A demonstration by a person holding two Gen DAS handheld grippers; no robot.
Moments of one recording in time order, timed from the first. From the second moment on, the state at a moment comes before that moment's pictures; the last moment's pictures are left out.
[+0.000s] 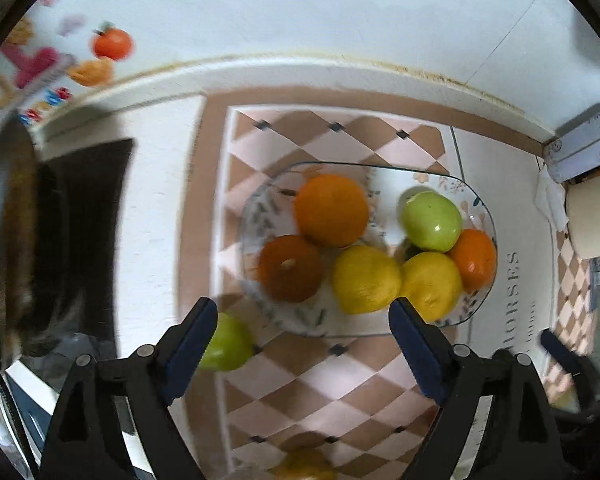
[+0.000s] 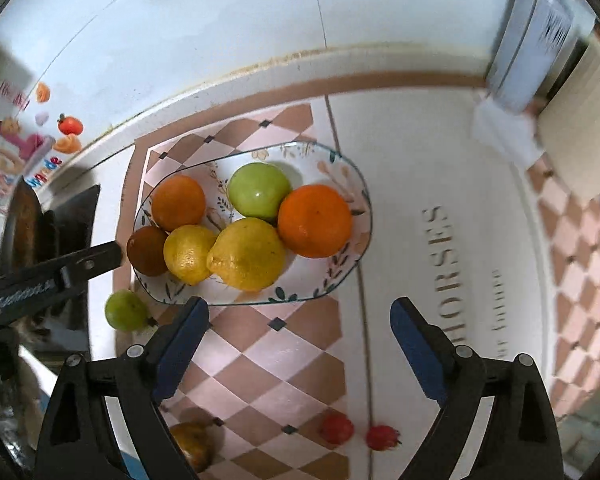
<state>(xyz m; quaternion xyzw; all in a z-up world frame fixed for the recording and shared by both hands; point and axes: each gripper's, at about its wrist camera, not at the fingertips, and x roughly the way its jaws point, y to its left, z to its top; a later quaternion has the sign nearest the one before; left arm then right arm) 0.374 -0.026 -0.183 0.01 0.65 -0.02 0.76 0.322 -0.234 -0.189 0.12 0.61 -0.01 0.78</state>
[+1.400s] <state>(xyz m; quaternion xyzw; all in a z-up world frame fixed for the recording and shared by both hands) 0.176 -0.018 -0.021 0.04 0.45 -0.03 0.89 0.157 -0.220 -0.011 0.06 0.46 -0.03 0.88</state>
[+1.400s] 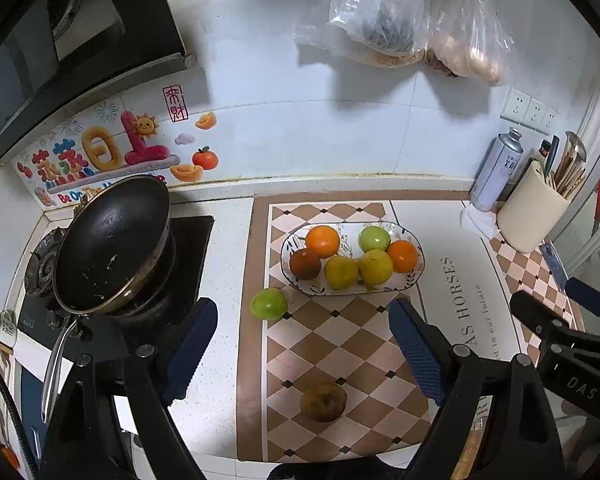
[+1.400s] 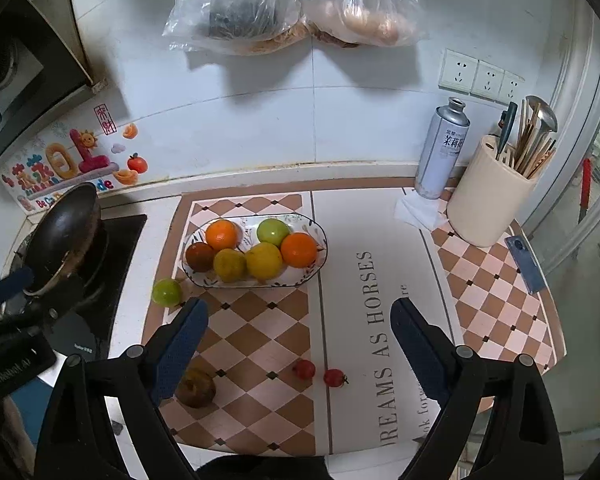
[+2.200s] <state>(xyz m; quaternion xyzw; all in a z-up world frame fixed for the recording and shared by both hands) 0.205 0.071 -0.163 0.09 0.59 0.13 0.79 0.225 -0.098 -0.259 0.12 0.73 0.16 0.65</state>
